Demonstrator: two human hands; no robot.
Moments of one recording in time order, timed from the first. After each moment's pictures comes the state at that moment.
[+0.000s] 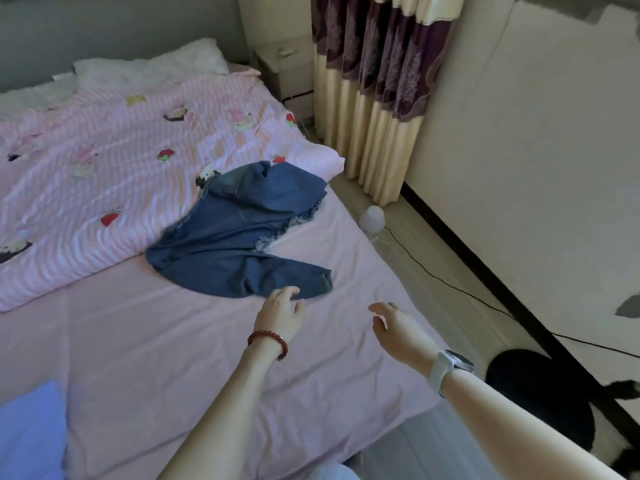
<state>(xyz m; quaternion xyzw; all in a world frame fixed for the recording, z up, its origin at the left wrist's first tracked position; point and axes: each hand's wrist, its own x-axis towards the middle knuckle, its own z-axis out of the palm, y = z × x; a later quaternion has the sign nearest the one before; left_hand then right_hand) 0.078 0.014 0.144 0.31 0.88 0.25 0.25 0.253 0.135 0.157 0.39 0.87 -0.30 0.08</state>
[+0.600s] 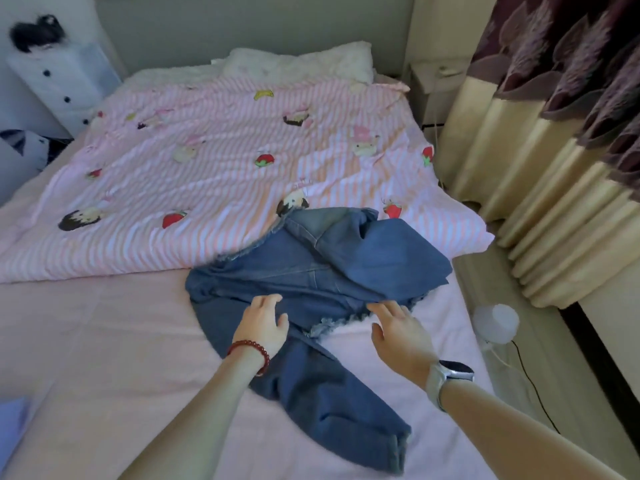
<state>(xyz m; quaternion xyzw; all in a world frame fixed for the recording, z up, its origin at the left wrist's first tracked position) -0.174 0.098 0.022 0.10 0.95 0.22 0.18 -0.074 0.302 0.010 0.12 0.98 -0.18 0.04</state>
